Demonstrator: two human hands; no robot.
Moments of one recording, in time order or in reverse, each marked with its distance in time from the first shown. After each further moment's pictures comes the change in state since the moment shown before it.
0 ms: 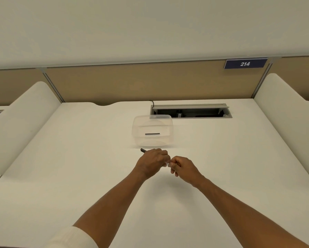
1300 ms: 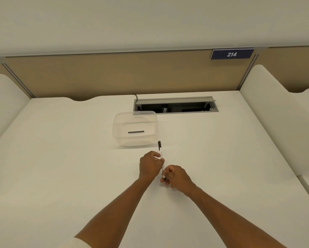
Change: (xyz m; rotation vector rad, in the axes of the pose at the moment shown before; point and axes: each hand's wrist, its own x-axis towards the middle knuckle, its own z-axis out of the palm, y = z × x) left_hand 0.046 0.037 0.061 -0.808 0.101 -0.987; right_hand 0.004 0.045 -0.001 0.133 -0.007 0.279
